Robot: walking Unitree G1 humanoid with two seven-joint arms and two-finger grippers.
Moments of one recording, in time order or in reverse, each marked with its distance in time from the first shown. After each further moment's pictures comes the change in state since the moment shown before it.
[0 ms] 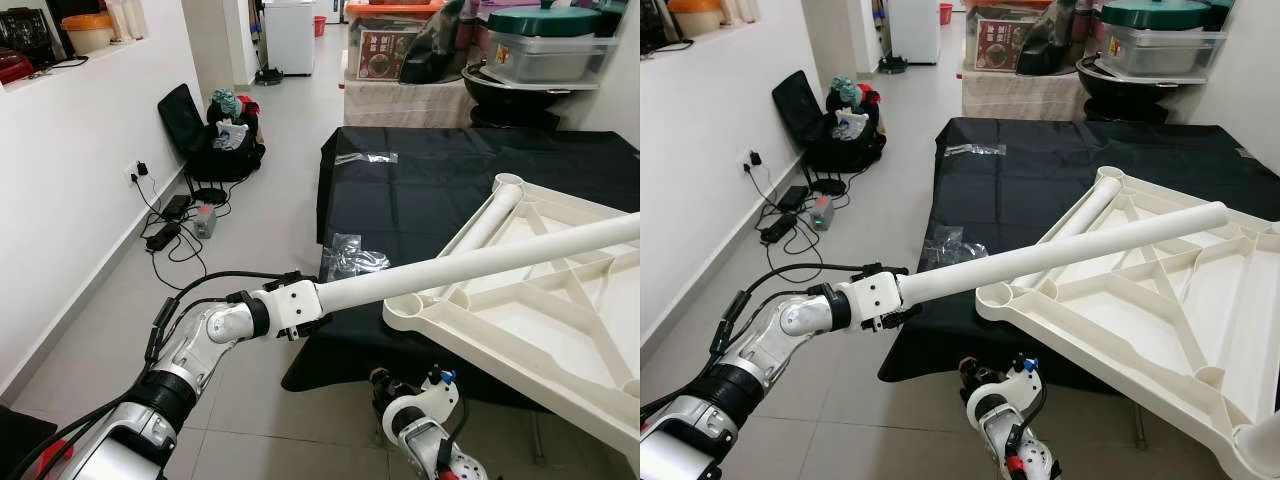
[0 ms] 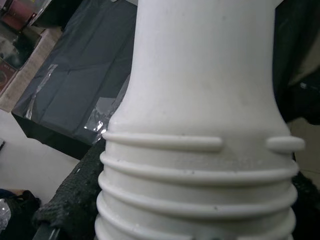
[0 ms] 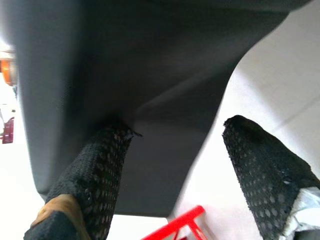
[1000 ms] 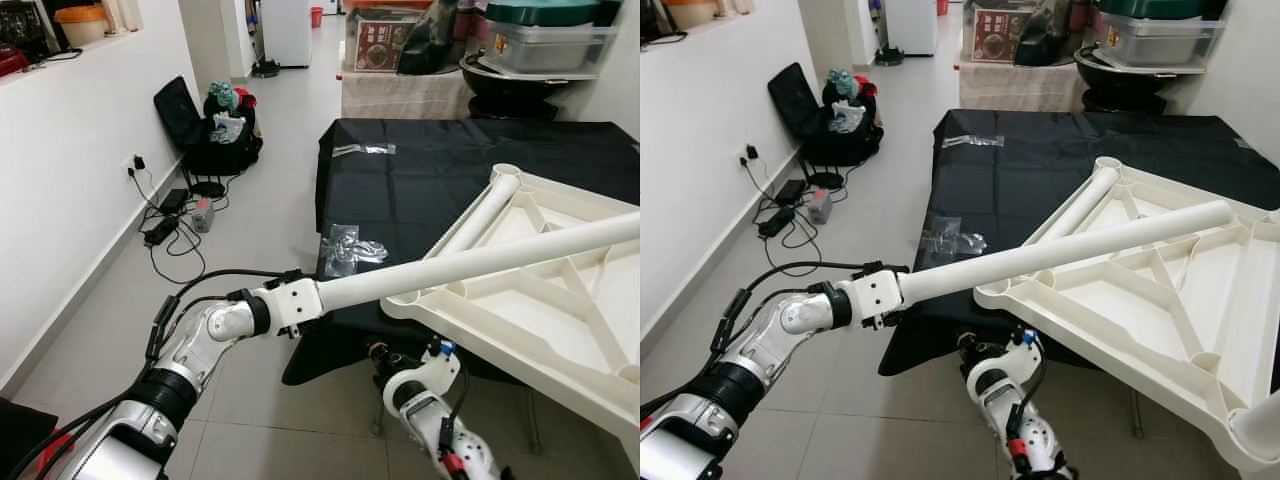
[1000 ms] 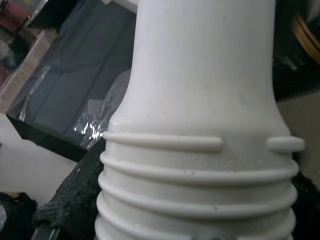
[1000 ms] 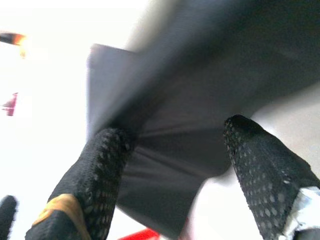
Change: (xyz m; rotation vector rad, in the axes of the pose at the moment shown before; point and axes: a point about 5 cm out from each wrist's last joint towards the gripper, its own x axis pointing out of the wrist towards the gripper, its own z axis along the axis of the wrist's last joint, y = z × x) left arm 0.001 0.001 0.001 0.003 -0.005 0.001; right arm -0.007 0.043 0.025 -0.196 -0.046 0.146
